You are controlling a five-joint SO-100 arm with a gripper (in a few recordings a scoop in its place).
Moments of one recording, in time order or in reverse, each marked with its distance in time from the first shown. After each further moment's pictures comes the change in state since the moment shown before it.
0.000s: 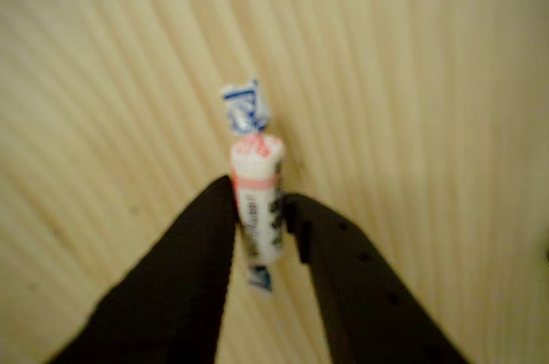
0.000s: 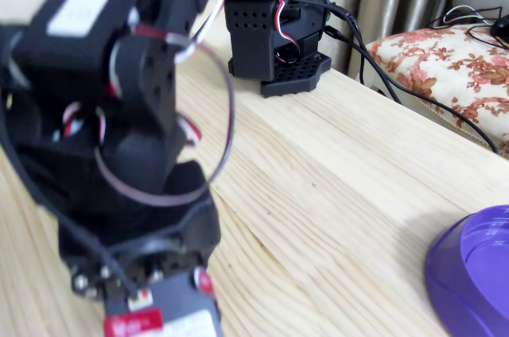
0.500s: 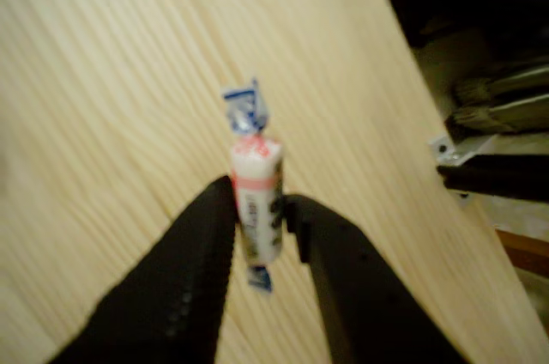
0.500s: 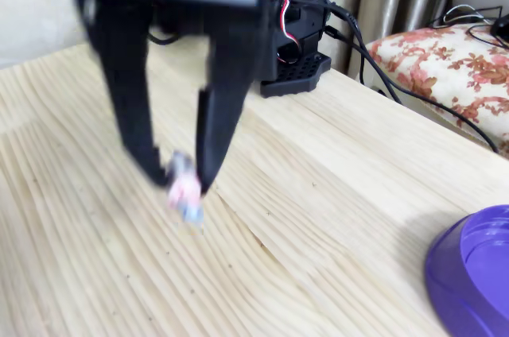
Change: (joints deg) arm -4.0 44.6 27.8 -8.8 15.0
